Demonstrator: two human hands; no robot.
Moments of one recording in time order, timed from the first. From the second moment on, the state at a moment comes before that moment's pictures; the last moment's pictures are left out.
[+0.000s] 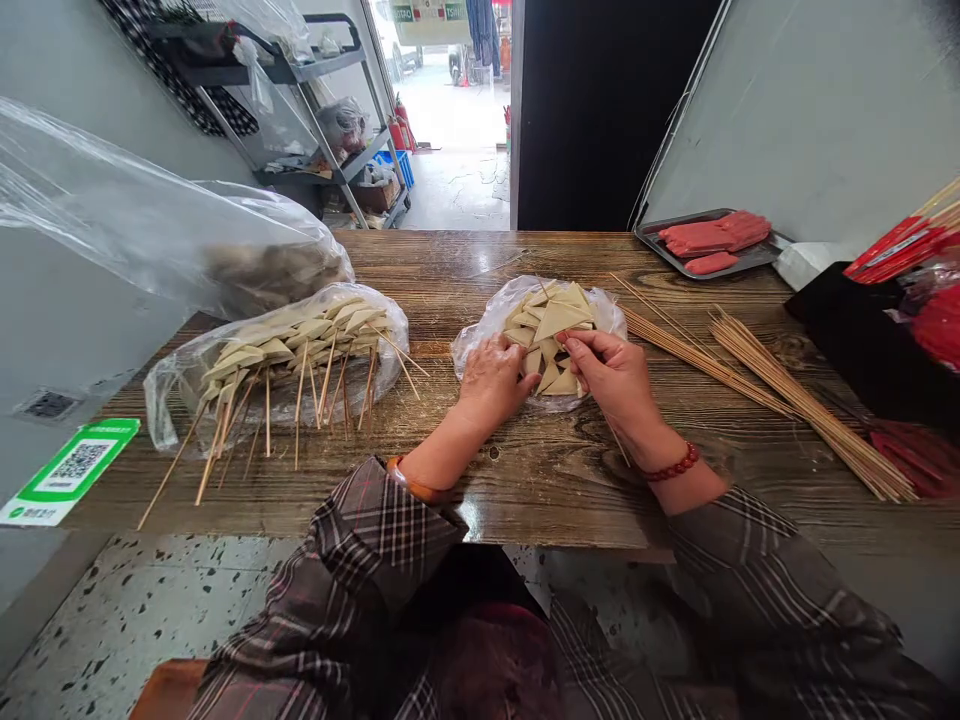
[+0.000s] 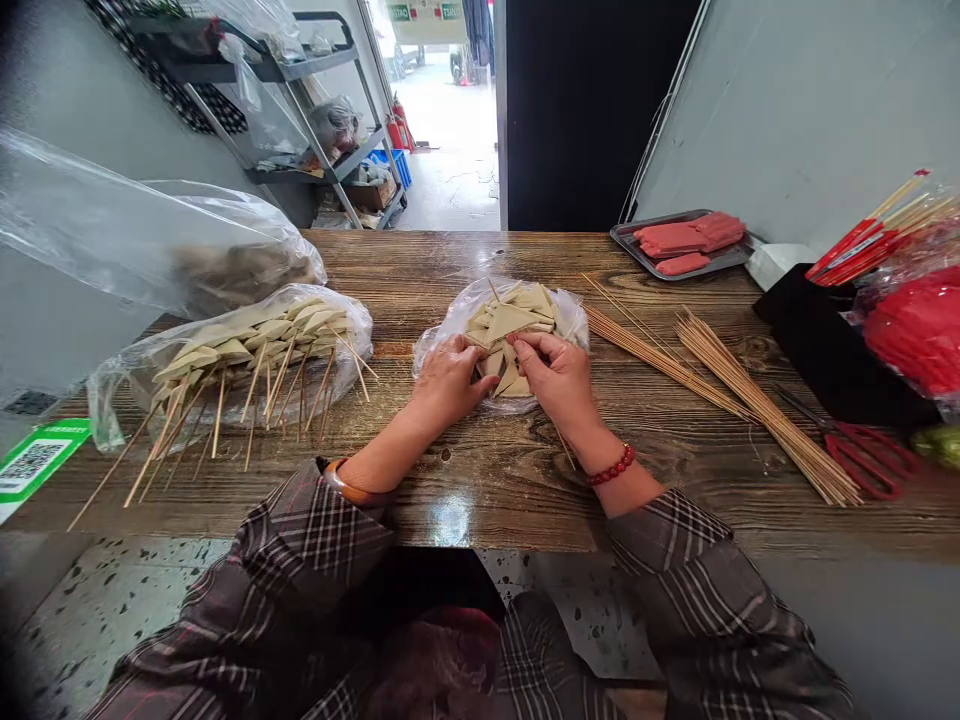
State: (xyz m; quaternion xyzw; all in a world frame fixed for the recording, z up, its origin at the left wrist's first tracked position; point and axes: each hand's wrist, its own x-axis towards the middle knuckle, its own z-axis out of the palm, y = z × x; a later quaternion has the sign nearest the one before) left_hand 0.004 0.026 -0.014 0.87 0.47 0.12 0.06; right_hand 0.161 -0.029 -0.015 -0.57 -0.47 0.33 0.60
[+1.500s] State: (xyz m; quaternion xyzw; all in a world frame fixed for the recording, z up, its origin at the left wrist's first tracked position) left_hand -0.002 0.032 -0.022 0.88 0.44 0.12 0.09; right_hand 0.163 -0.028 -0.016 -0.56 -0.45 0.32 0.62
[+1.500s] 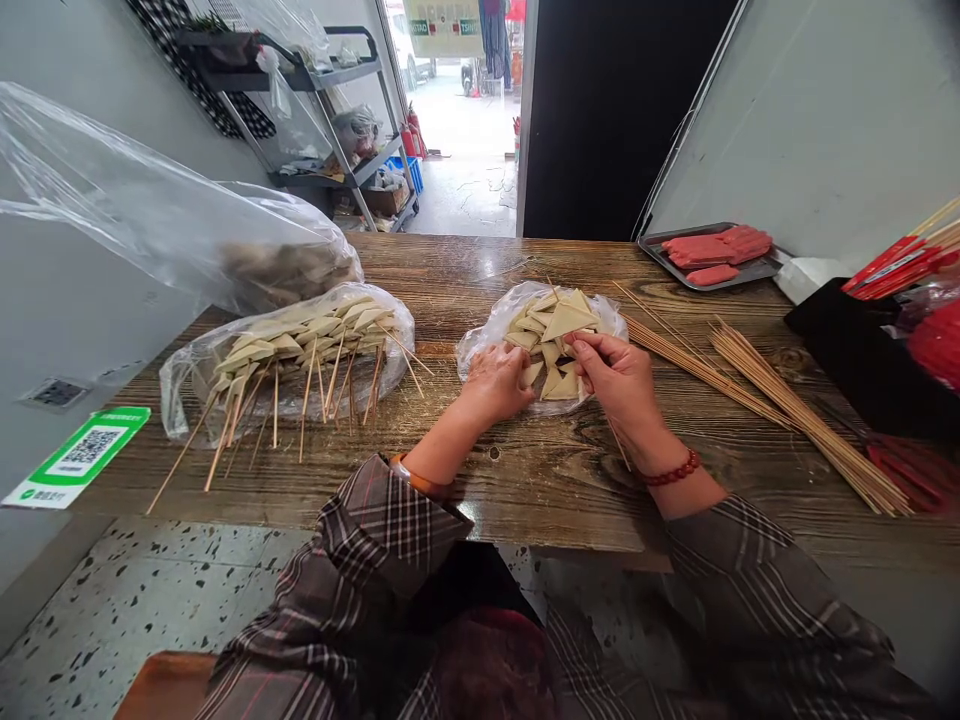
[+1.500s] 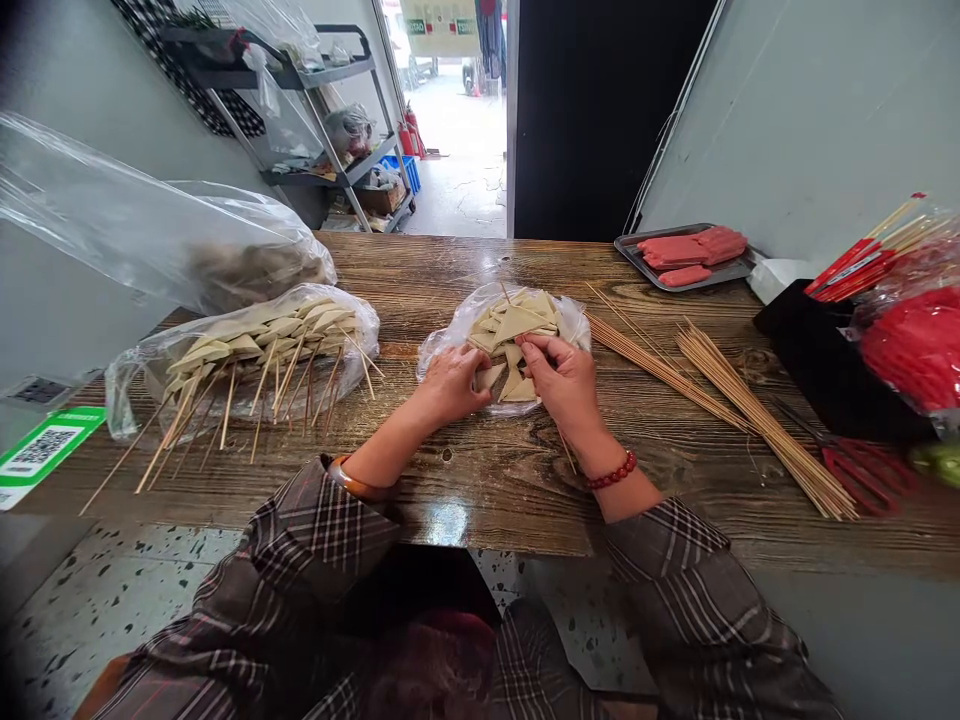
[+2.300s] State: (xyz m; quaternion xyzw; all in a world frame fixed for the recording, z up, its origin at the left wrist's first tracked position) left_hand -0.001 0.025 -0.010 0.88 0.47 0.05 0.01; right_hand 0.164 -0.028 -0.021 -0.57 -0.46 0.32 0.61
